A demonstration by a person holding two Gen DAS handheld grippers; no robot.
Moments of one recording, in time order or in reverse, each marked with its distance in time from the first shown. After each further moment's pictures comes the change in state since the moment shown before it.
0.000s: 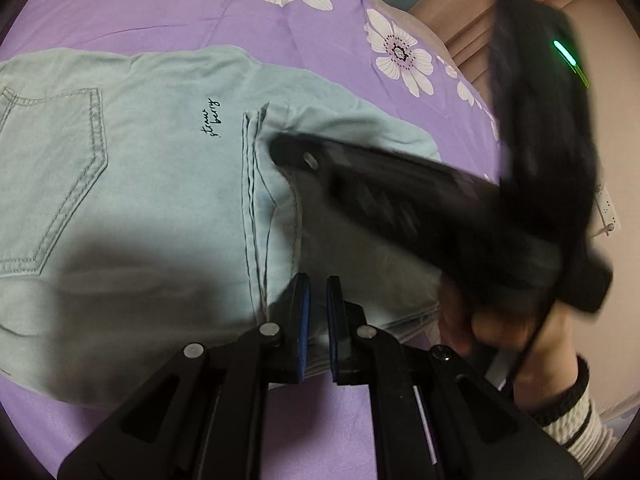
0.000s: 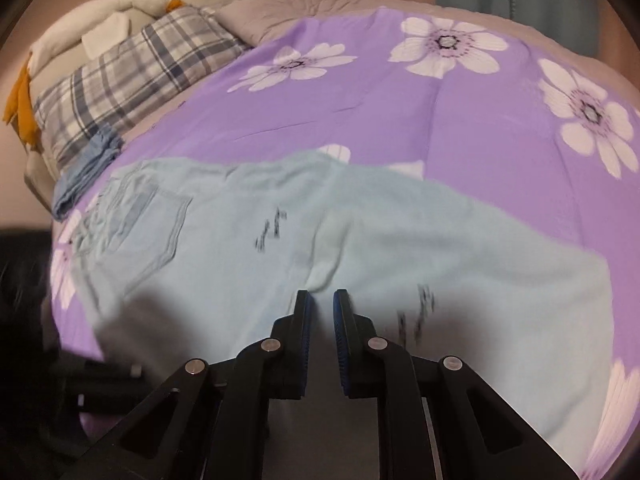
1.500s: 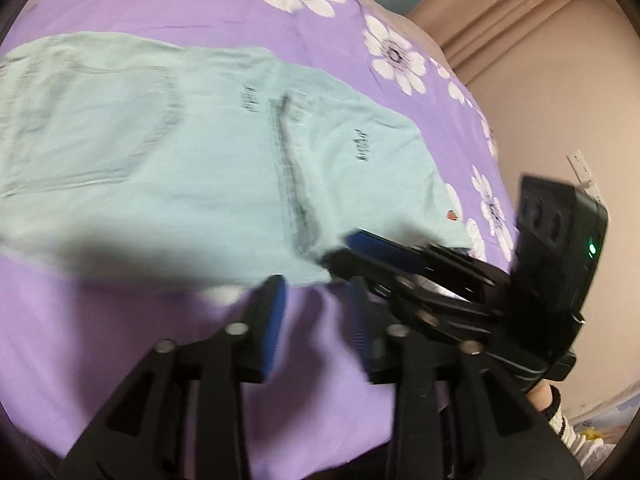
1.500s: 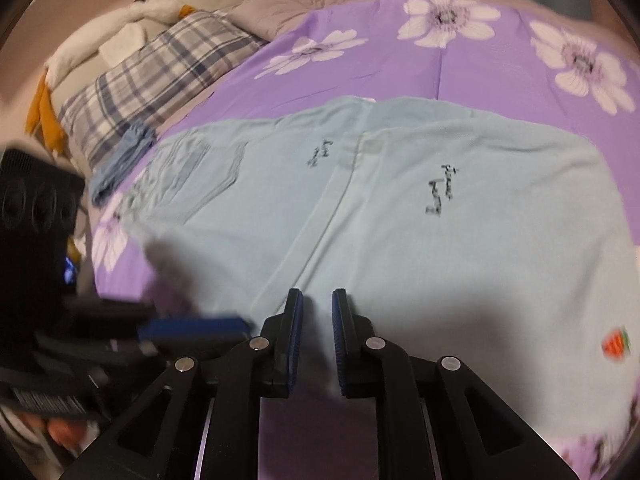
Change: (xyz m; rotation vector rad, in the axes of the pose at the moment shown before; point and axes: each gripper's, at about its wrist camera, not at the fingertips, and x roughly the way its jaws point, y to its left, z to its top) left arm -0.065 0.018 -0.034 -0.015 -0.002 0.005; right arm -0.045 0.024 -0.069 0.066 0.007 0.110
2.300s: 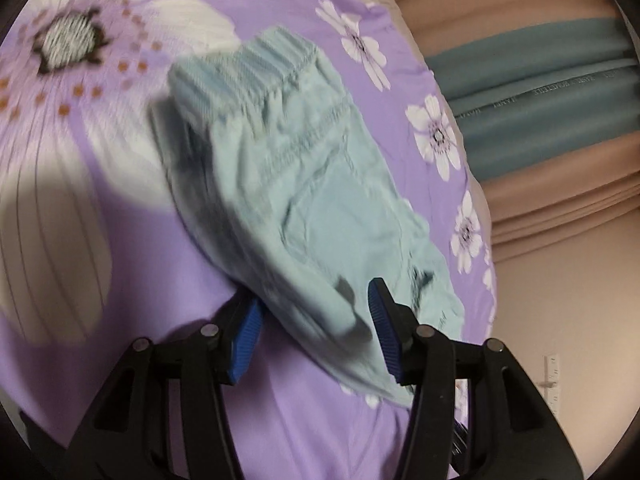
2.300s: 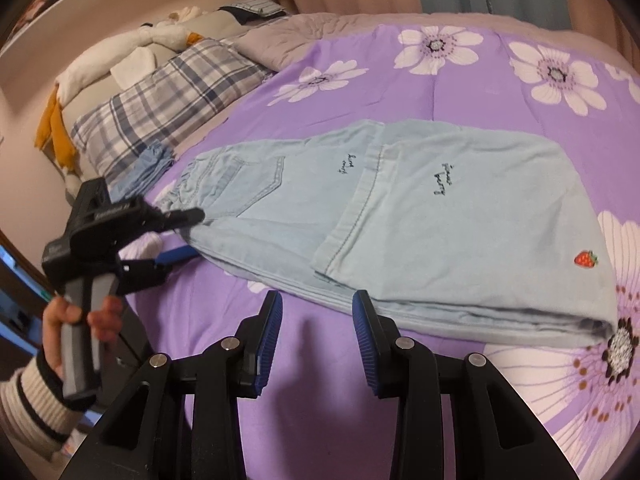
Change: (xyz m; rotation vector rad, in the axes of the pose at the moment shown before) left arm -0.072 0.139 0.008 -0.565 -0.343 -0.001; right arm -0.031 0.026 -0.022 0.033 -0.111 -0.012
